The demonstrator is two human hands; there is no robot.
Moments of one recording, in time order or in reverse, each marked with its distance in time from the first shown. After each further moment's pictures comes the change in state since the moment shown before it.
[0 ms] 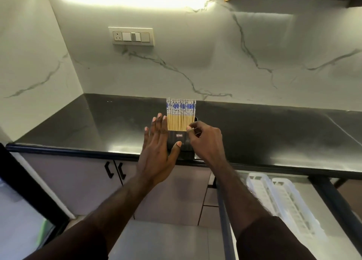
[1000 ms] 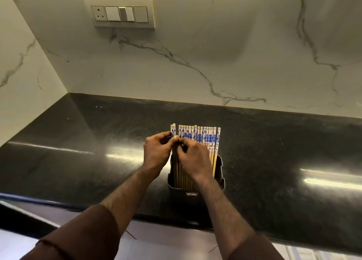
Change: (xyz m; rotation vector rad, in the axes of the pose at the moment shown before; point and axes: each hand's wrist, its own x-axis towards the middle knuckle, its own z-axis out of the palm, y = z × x) left_hand 0.230 -0.151 0.135 -0.857 0.052 -0.688; right_hand 0.204 0.070 0.169 -0.005 -0.197 0.036
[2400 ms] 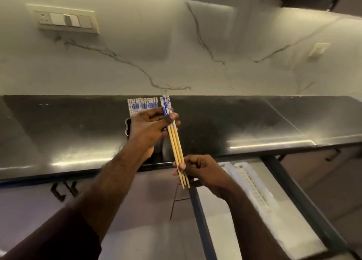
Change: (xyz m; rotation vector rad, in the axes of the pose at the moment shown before) left_hand -0.252 0.123 0.002 -0.391 -0.428 -0.006; right_hand -0.296 -0.022 -0.164 0.661 -0.277 0.384
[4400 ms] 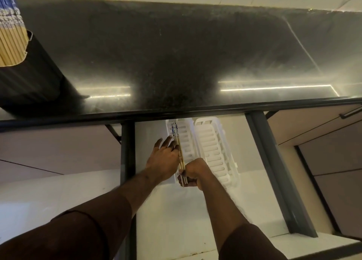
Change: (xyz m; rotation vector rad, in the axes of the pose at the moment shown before) left_hand 0.033 -0.422 0.191 1.767 -0.715 -0.076; right_hand 0.056 0.305 -0.224 0.000 0.220 0.998
